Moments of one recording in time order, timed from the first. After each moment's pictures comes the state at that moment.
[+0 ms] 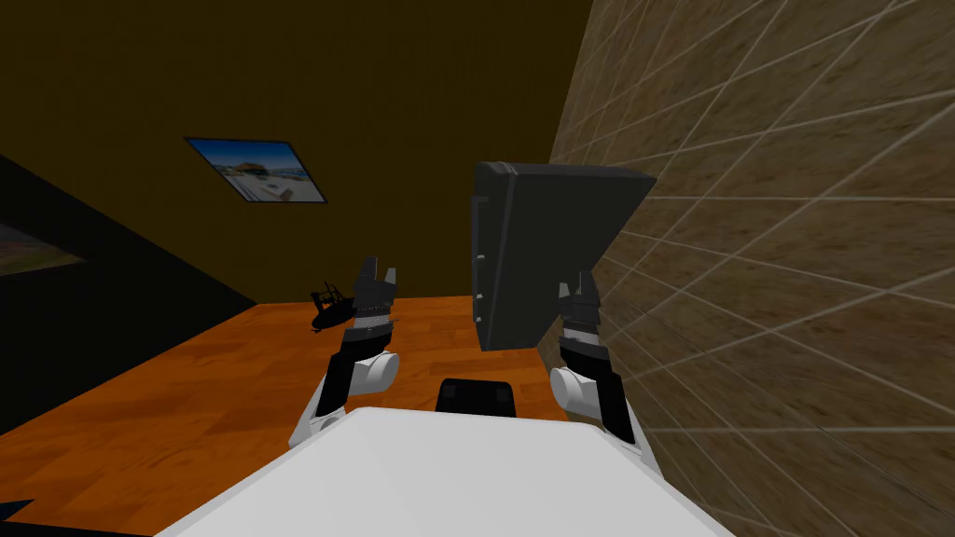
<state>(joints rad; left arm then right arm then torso) 0.45 0.03 0.03 -2.31 0.07 -0.38 -0.14 0.49 0.01 0.02 -2.27 -0.08 -0.37 0.17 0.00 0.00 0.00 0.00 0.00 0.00</state>
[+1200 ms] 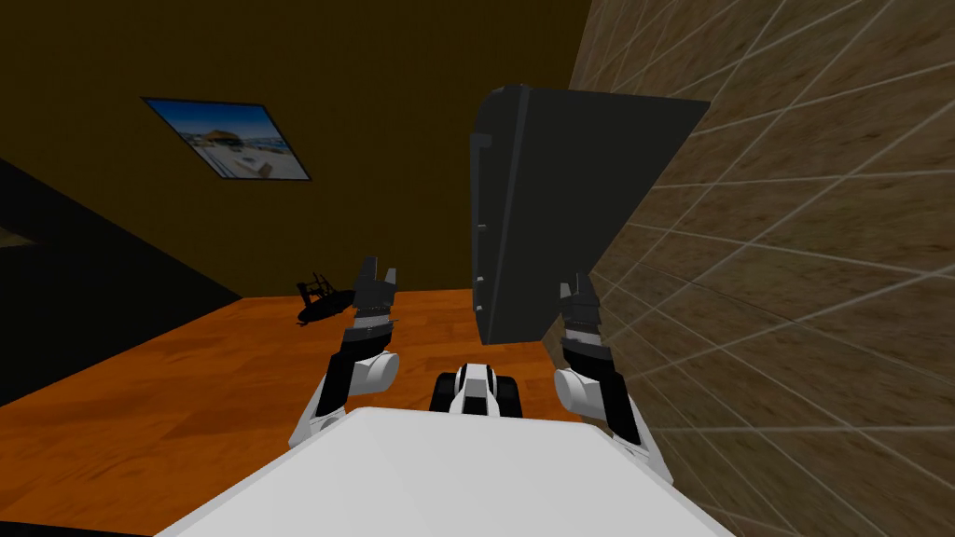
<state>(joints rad) 0.45 0.03 0.03 -2.31 0.07 -0.38 -0.14 0.49 -0.04 0.00 -2.26 -0.07 -0.37 0.17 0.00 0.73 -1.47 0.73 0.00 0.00</state>
